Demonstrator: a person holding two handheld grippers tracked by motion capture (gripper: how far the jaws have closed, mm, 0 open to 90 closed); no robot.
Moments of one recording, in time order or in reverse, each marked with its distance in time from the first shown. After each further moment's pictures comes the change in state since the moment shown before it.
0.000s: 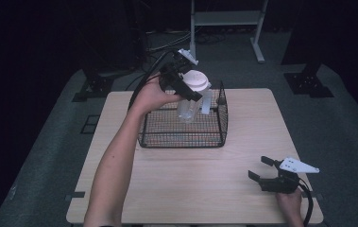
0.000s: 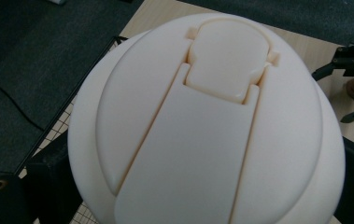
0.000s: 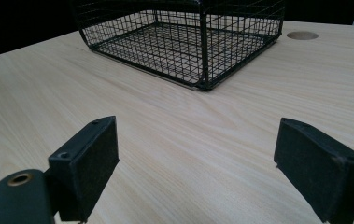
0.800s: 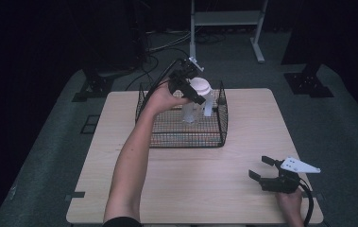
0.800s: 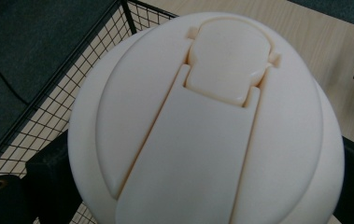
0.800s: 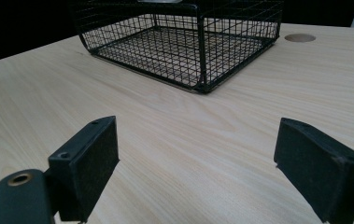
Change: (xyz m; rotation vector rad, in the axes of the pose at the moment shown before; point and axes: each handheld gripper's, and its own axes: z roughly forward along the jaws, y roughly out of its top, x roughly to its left) left arm 0.022 -0.011 0.061 0.080 -0.003 -0.068; right arm -0.002 0.000 -0.001 -0.019 -0.002 0.001
